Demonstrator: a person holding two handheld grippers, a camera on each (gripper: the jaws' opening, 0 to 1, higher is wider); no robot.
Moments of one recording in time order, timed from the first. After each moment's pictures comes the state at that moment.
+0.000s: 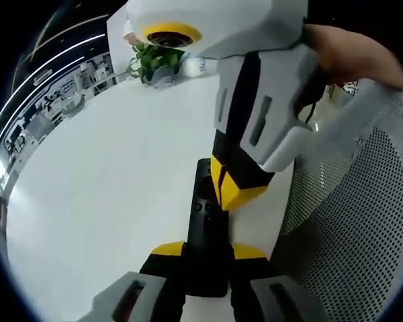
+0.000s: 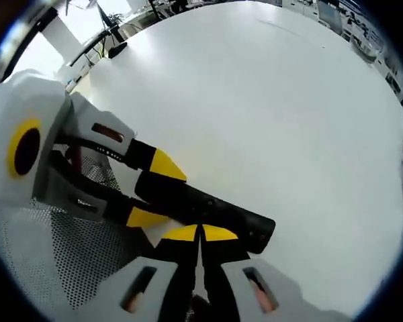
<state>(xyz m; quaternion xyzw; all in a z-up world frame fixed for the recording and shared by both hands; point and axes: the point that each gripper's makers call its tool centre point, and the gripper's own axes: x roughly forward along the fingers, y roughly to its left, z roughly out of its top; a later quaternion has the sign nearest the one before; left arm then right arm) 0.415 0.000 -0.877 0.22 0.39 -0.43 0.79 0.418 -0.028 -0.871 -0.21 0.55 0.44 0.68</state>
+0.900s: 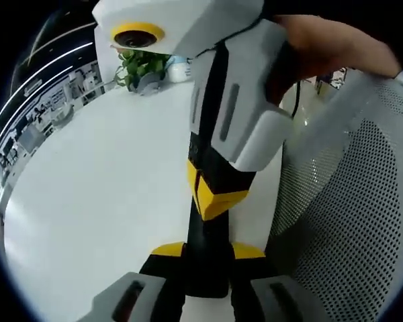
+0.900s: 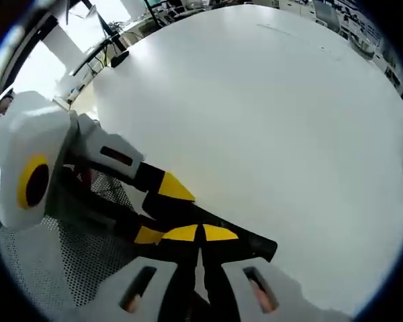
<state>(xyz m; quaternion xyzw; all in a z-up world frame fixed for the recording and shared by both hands) 0.407 -0.009 -0.877 0.23 0.37 -0.46 0.77 0.418 -0.019 -0.867 -0.17 0.56 0.44 0.68</state>
